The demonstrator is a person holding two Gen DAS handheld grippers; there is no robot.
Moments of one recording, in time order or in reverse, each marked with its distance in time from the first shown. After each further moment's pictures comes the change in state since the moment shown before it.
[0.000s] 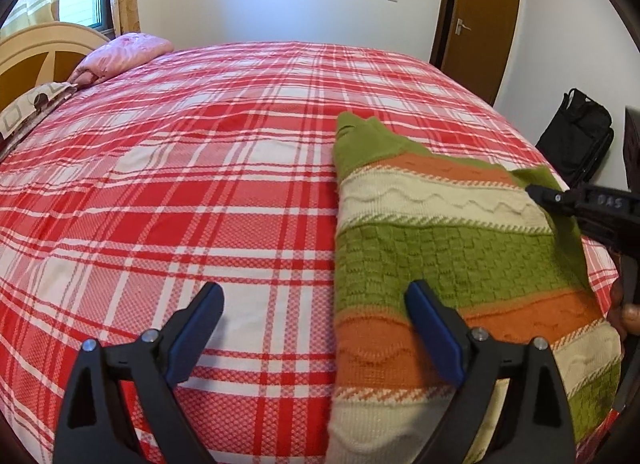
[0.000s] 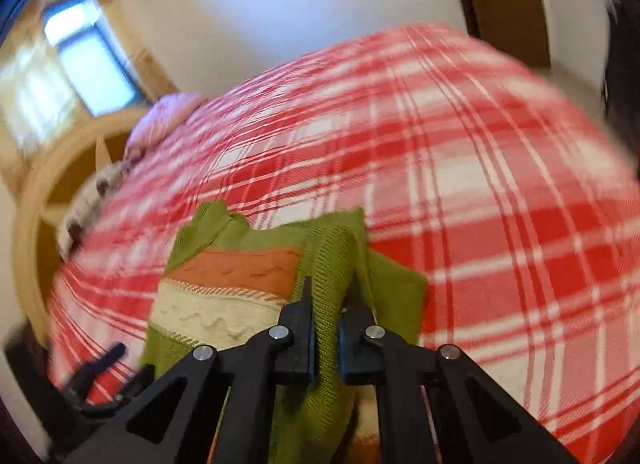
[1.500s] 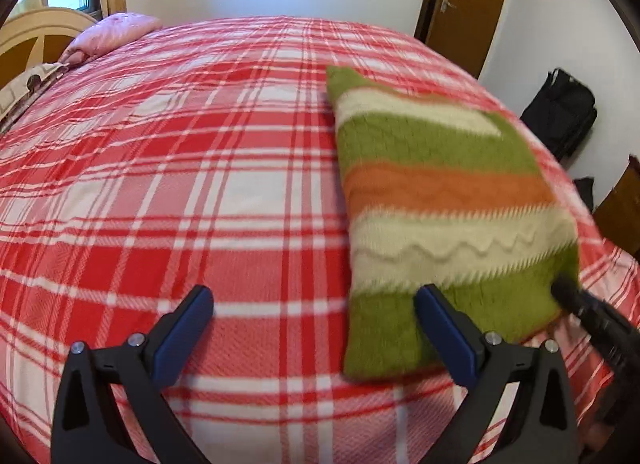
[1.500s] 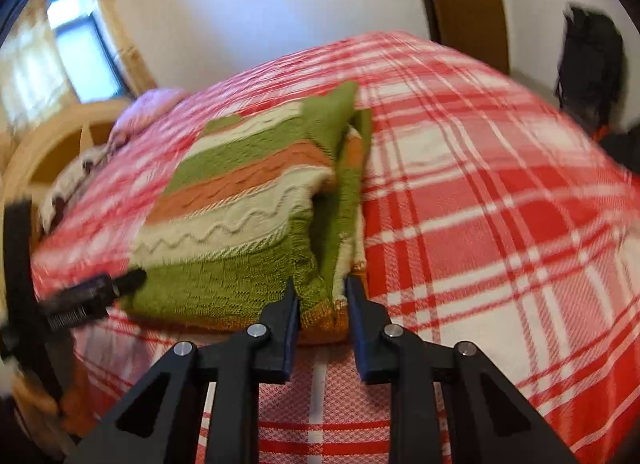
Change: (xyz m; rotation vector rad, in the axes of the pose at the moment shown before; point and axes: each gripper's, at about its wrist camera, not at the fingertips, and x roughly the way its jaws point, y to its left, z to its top) left arm -0.044 0.017 -0.056 0.029 0.105 -0.055; right arm -0.099 0.031 -0.166 0.131 -0.033 -0.131
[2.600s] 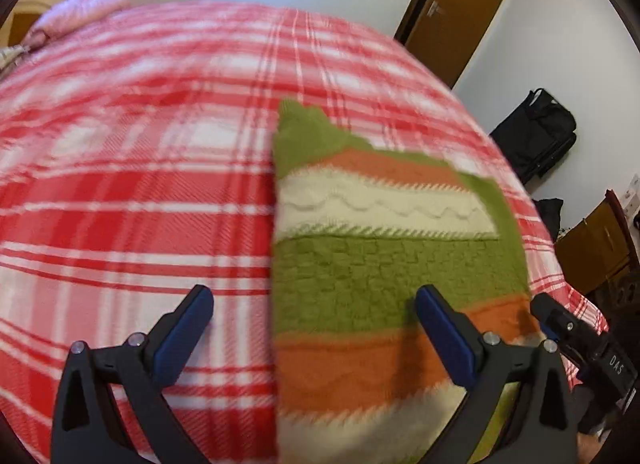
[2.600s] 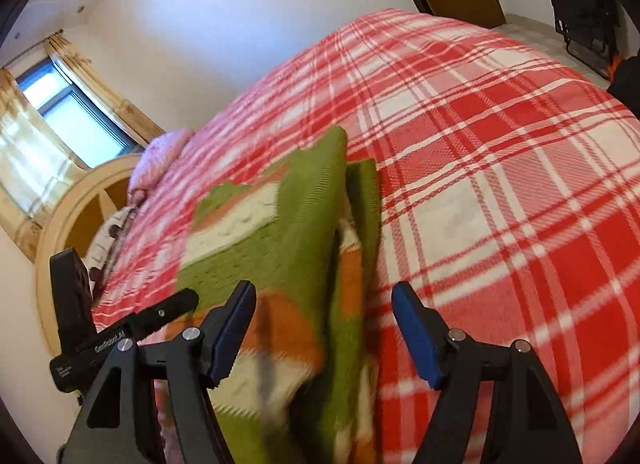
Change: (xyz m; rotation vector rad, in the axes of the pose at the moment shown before) left arm 0.059 -0.018 0.088 -0.071 0.075 -0.178; right arm 0.059 -0.030 0.088 0.179 0.048 0.137
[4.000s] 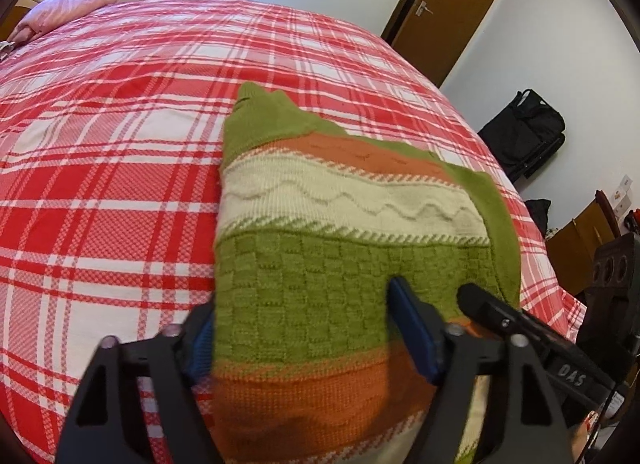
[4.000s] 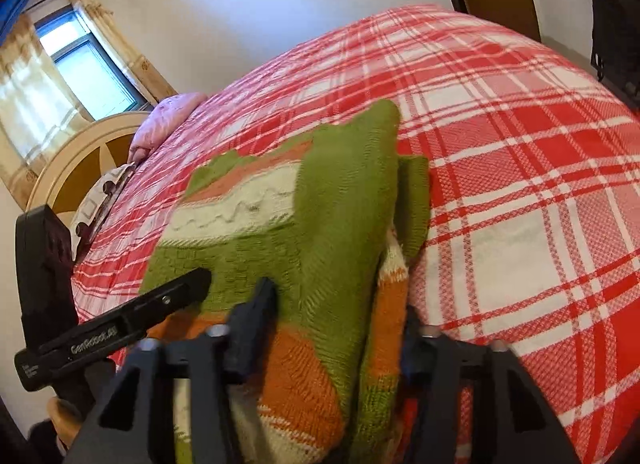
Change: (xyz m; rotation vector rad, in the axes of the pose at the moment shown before) left arm 0.018 -0.020 -0.001 0.005 -0.031 -0.068; right arm 0.031 0.028 0.000 -0.153 0.031 0.023
